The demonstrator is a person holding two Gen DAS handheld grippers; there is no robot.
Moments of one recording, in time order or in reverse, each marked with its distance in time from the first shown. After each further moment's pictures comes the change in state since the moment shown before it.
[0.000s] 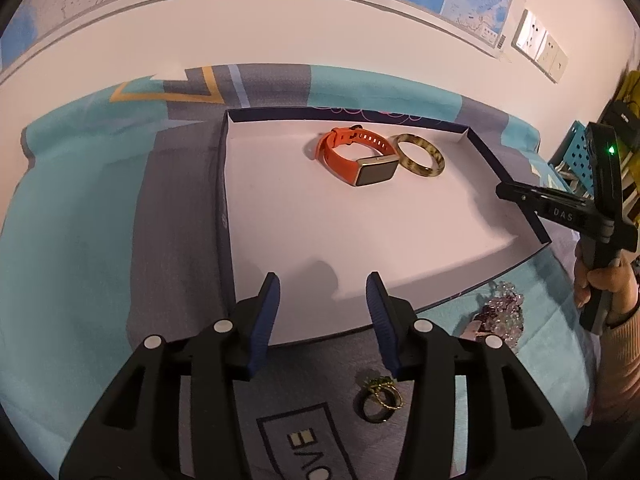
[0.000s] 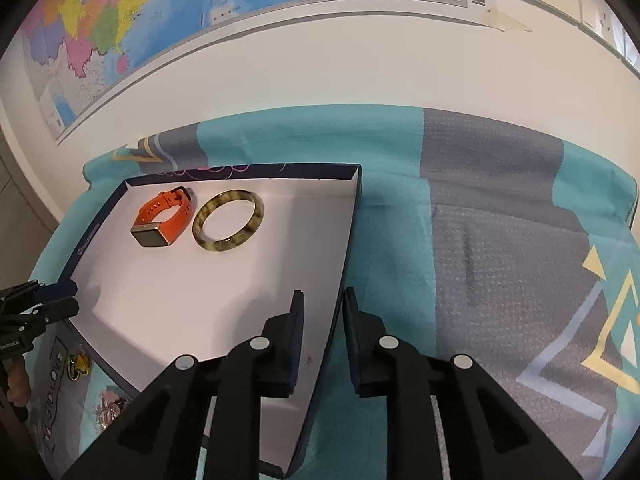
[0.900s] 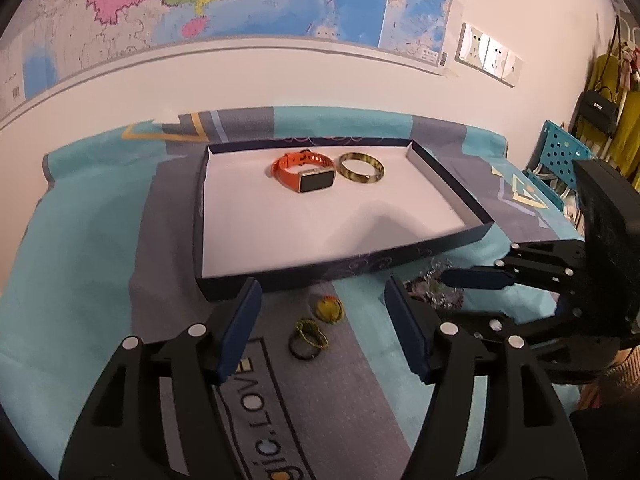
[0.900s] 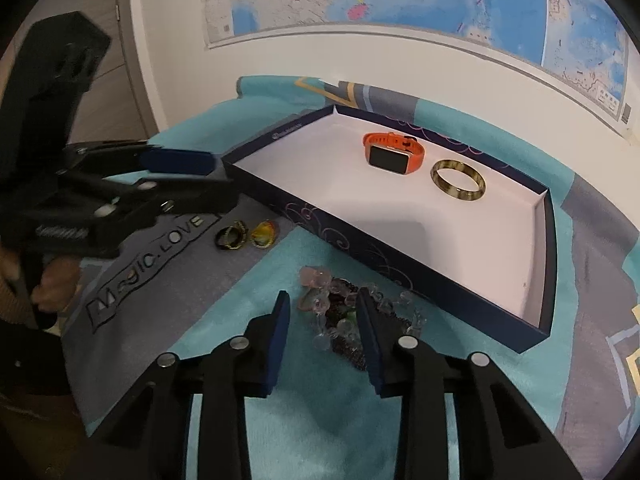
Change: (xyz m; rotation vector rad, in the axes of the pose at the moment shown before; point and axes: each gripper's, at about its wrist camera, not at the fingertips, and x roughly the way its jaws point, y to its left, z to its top) left arm -0.058 -0.049 -0.048 0.066 -0.163 0.006; right arm -0.051 0.136 -0.097 -0.418 0.006 0.212
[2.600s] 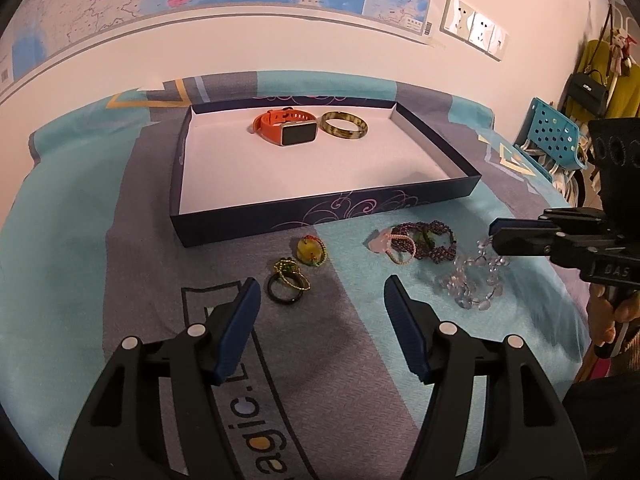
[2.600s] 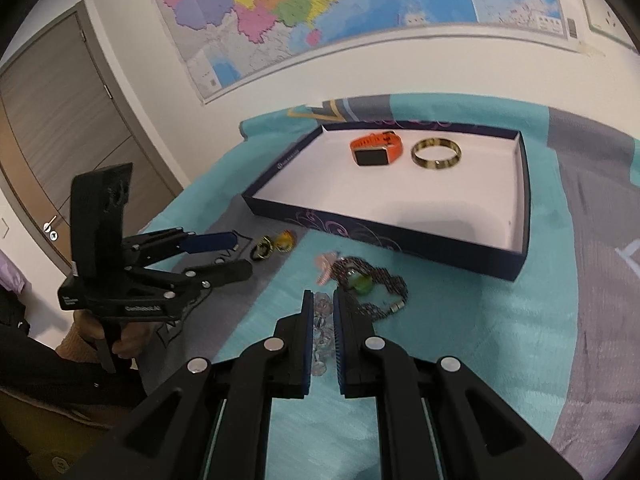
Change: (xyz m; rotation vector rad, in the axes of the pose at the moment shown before) left arm 0.007 -0.004 -0.031 0.025 0.069 -0.049; right arm -0.049 -0.033 -0.023 0.254 -0.061 0.180
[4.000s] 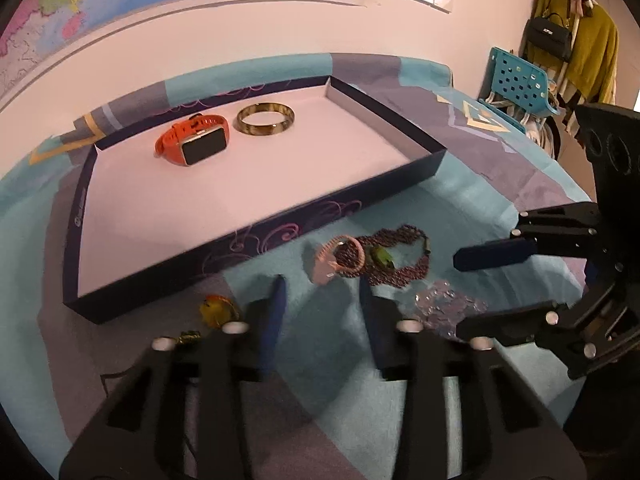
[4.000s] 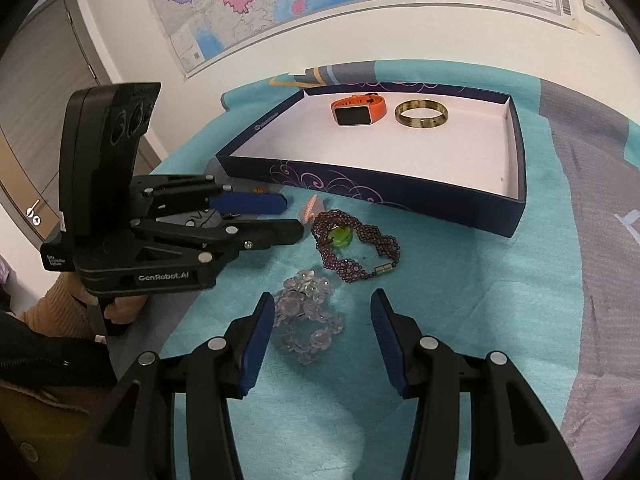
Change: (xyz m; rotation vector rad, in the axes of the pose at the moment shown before) left arm 0.052 -0.048 0.027 0.194 0.072 -0.091; right arm 0.018 -0.008 -0.024 -0.007 0.071 -0.056
